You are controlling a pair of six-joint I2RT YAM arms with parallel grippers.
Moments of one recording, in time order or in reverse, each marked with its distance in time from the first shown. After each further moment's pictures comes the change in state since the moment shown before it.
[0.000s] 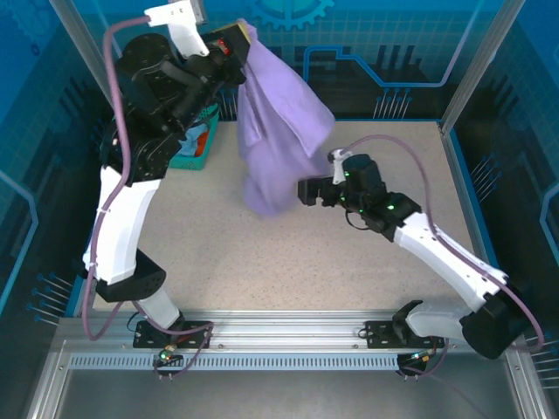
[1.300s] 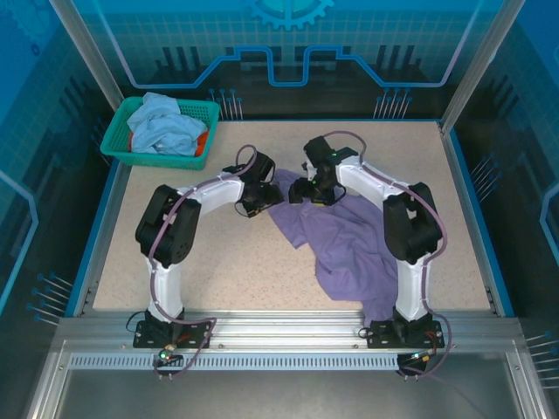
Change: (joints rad) left arm 0.132 0.301 -1.139 0.167 0.285 -0.434; right arm -0.087 0.825 0.525 -0.445 -0.224 0.032
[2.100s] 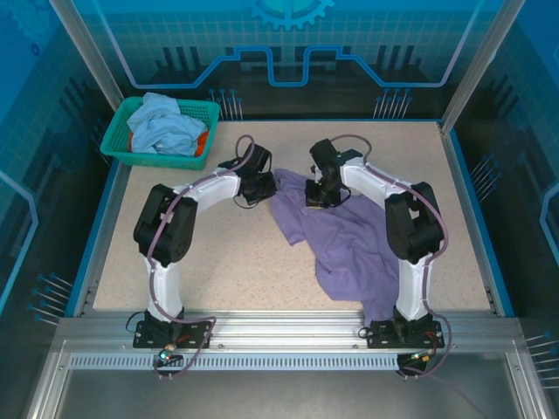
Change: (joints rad) left arm 0.030 -0.054 0.013 0.080 -0.002 0.080; right arm -0.029 -0.046 -0.068 0.011 0.020 0.044
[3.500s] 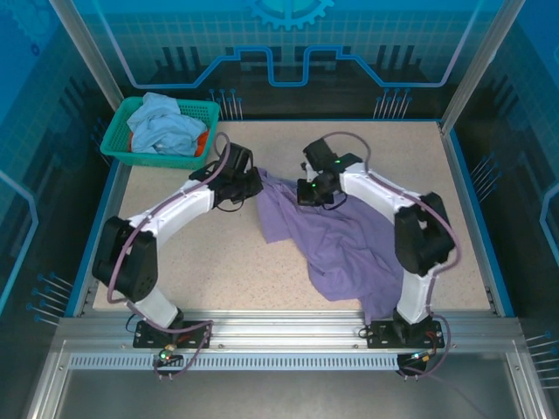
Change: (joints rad) left arm 0.007 -0.353 -0.188 0.007 -0.062 0.015; right arm 0.055 -0.159 -0.069 0.079 -0.014 -0.005
